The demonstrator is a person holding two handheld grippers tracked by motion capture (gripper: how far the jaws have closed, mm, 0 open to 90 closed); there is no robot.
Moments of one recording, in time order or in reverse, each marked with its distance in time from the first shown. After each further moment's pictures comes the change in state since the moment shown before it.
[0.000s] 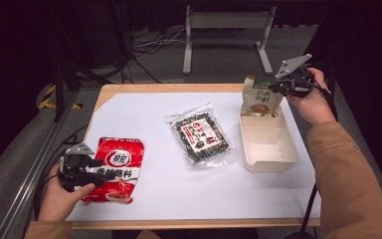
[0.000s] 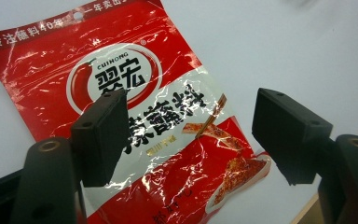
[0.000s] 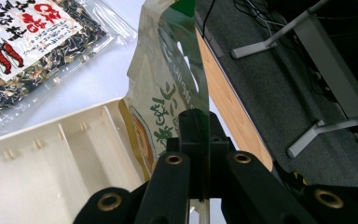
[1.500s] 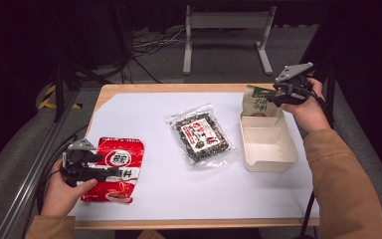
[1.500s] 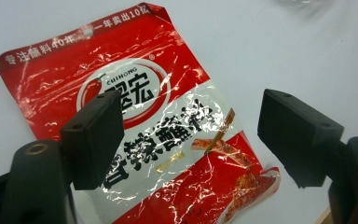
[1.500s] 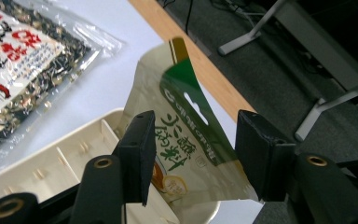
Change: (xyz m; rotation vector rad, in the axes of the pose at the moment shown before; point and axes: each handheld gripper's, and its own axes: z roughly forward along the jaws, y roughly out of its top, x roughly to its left) left arm 0.005 0.011 0.002 -0.020 0.020 0.003; right arm 0.015 -0.016 0.011 -0.041 -0.062 0.195
